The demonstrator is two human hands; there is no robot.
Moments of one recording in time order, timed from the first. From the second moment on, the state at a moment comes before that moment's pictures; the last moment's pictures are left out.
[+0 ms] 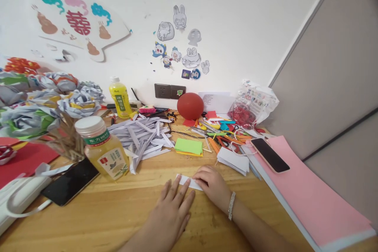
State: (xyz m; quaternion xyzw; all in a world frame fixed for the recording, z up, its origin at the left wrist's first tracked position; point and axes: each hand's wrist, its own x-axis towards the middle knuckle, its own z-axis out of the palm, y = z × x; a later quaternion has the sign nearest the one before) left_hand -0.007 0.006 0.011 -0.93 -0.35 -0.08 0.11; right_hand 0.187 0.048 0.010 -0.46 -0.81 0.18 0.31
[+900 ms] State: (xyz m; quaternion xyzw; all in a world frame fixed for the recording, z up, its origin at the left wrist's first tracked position) left_hand -0.061 0.040 0.049 -0.95 -0.26 -0.04 -0.13; right_hand 0.221 0.042 0.025 -0.49 -0.82 0.23 0.20
